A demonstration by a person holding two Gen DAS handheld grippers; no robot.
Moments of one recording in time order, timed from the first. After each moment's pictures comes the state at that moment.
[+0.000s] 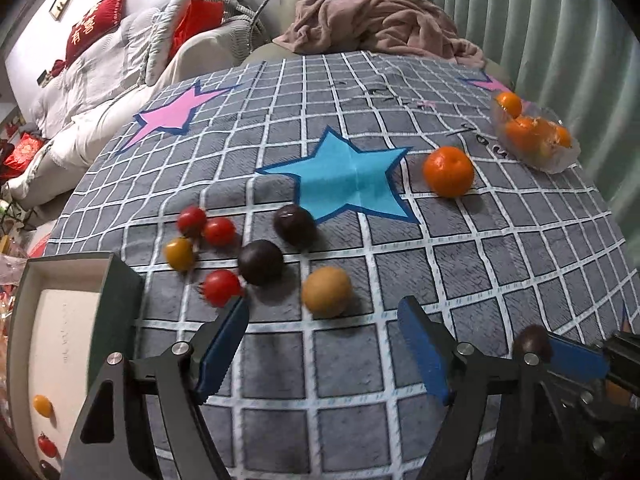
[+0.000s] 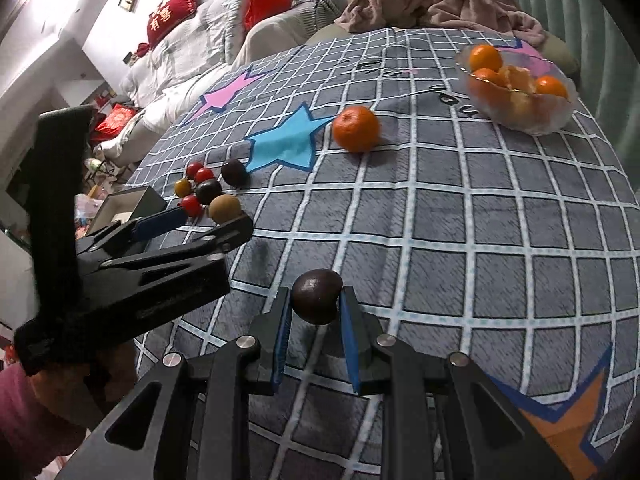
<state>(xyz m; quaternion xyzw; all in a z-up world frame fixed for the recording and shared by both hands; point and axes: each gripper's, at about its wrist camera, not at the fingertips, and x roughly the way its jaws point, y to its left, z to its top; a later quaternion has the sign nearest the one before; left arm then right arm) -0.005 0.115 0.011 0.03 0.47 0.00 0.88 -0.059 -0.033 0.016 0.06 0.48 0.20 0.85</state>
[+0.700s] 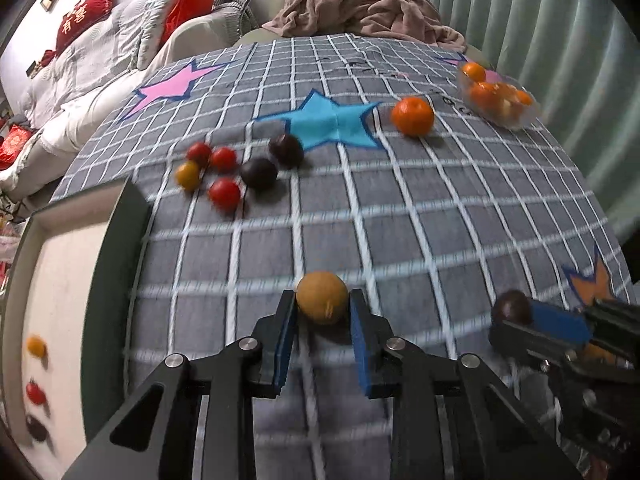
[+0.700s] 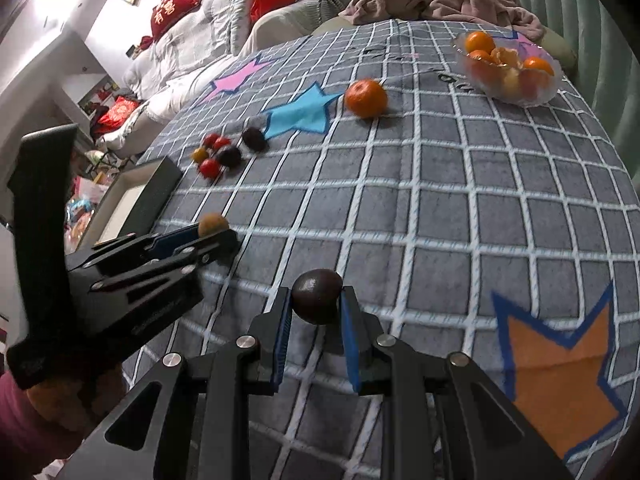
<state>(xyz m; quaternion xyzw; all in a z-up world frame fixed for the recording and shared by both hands) -0.071 0.121 0.012 0.02 0.49 -0.03 0.87 -0.105 -0.024 0.011 0.05 0.49 0.21 0.84</state>
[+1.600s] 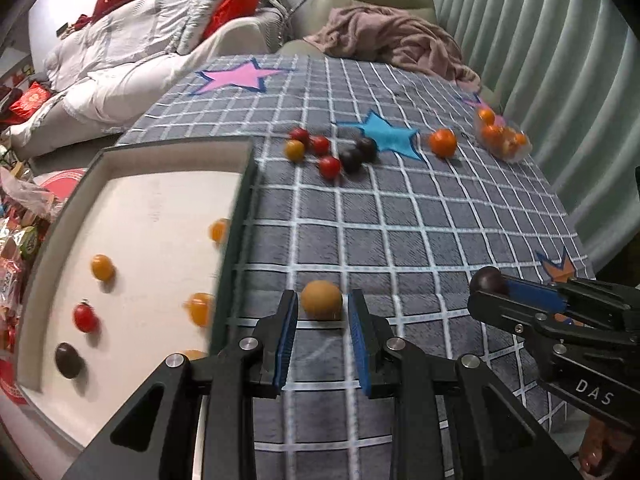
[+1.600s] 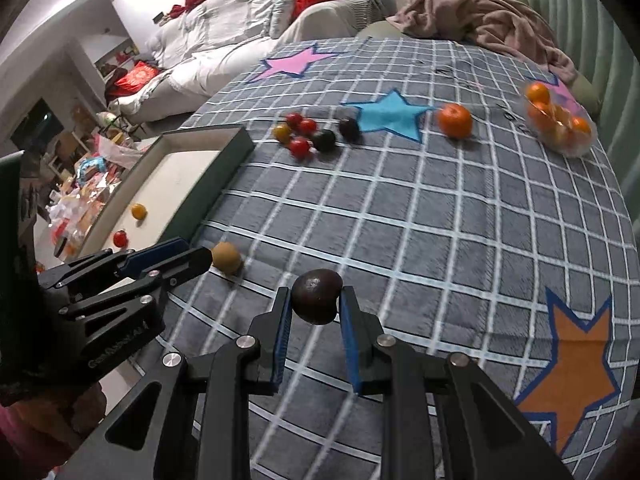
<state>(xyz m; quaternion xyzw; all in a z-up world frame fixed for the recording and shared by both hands) -0.144 0.207 0.051 -0.05 0.46 -0.02 0.88 -0.146 0.058 0.050 -0.02 0.49 0.24 0.84</state>
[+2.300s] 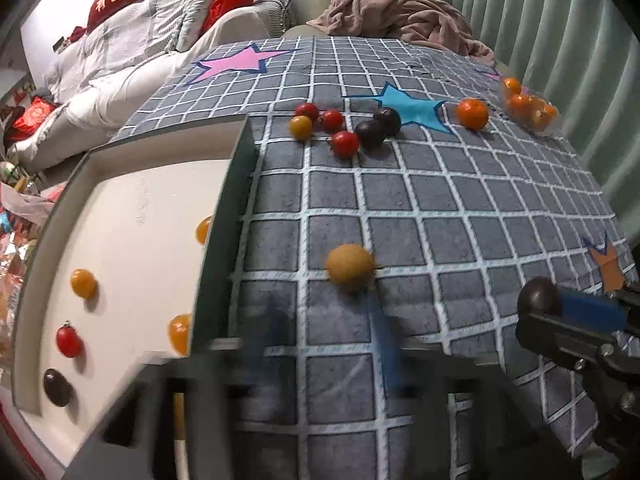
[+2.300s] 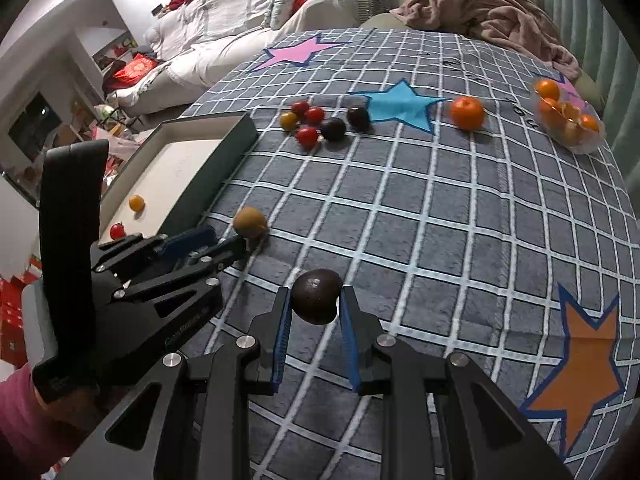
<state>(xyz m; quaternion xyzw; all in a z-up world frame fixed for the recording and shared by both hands) -0.115 0.195 0.013 -0.01 0.48 0.00 0.88 -0.143 0.055 0.039 -0.02 0.50 0.23 0.83</state>
